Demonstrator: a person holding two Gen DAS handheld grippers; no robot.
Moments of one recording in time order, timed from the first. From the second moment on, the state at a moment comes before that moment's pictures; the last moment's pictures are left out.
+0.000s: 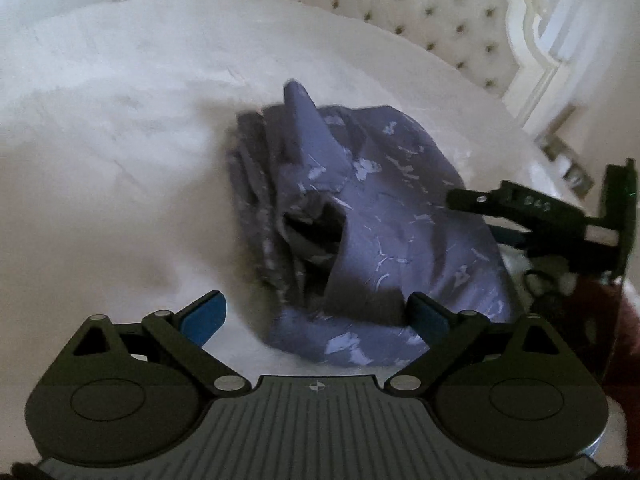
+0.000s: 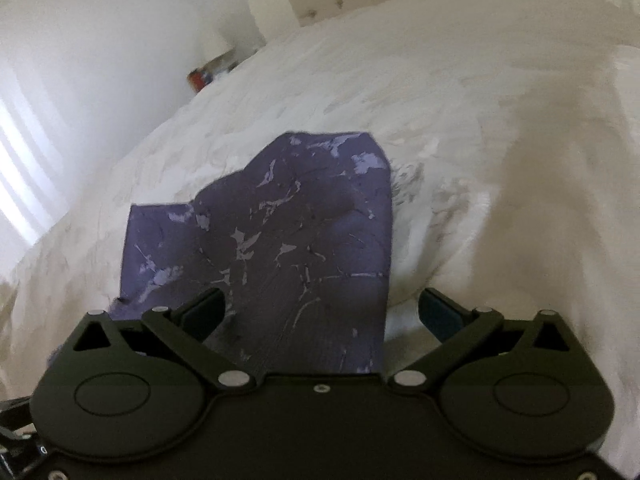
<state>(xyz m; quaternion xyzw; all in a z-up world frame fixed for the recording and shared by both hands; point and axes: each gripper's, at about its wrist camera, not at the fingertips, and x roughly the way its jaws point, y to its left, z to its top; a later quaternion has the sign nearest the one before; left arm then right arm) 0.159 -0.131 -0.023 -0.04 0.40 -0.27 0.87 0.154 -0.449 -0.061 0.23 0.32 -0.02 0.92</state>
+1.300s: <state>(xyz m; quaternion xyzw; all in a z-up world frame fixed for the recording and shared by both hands) 0.047 -0.105 0.034 0.05 0.32 -0.18 0.93 -0.023 -0.317 -0.004 0.18 0.32 -0.13 0.92</state>
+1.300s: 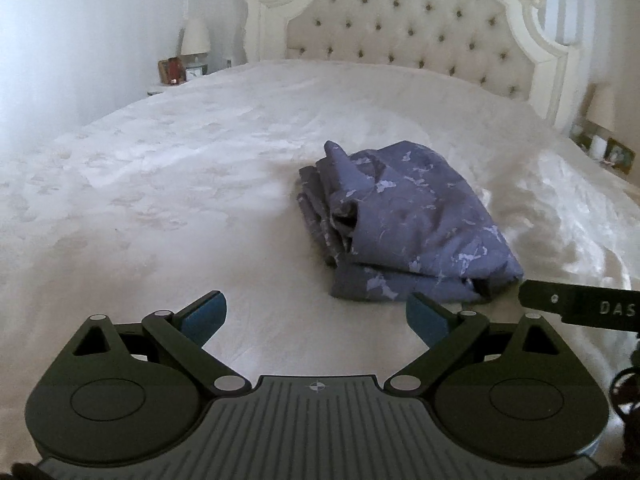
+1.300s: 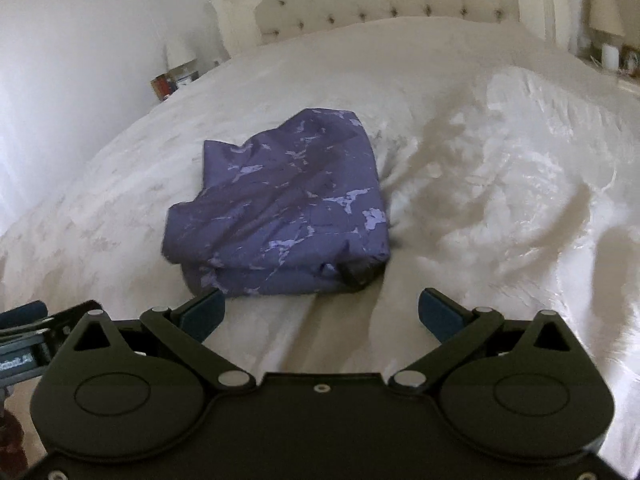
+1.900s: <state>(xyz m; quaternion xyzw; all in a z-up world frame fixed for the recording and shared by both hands) 0.048 -0.083 0.024 0.03 0.37 -0.14 0.92 -0.018 -0.279 0.008 0.09 0.35 -0.18 0.91</state>
